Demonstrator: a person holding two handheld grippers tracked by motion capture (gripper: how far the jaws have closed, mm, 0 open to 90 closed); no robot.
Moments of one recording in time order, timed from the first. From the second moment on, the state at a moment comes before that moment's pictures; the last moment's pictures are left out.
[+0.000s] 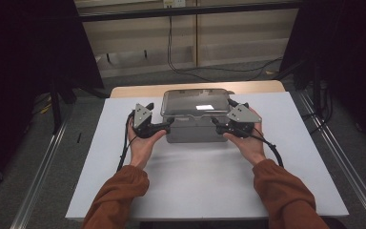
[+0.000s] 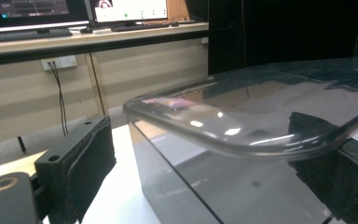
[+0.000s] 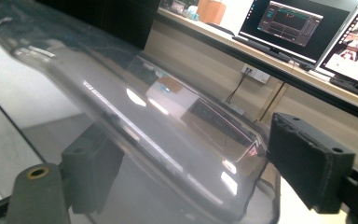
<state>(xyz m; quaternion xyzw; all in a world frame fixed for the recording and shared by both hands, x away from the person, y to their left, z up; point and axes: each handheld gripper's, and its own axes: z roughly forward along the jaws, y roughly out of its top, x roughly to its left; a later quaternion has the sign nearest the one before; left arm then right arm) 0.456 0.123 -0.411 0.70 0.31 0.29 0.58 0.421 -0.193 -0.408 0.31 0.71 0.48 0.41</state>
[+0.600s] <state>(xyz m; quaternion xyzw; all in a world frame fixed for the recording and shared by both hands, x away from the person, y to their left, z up) 0.470 0.119 -0.407 0.70 0.30 0.28 0.59 0.437 -0.212 -0.410 0.32 0.69 0.51 0.40</state>
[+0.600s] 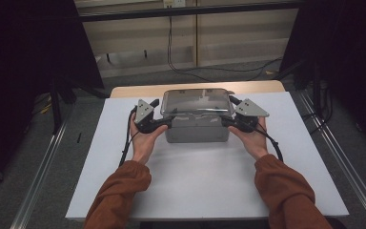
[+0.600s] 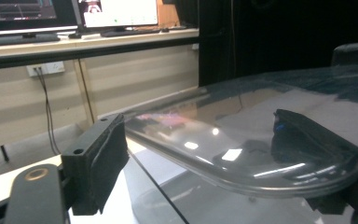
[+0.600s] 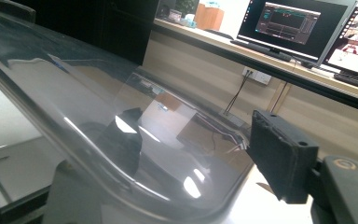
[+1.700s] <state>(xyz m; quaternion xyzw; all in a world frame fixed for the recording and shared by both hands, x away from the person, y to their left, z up) 0.486 0.118 -0.397 0.71 0.26 0.29 0.59 0.452 -0.219 -0.397 0.31 0.69 0.53 0.38</state>
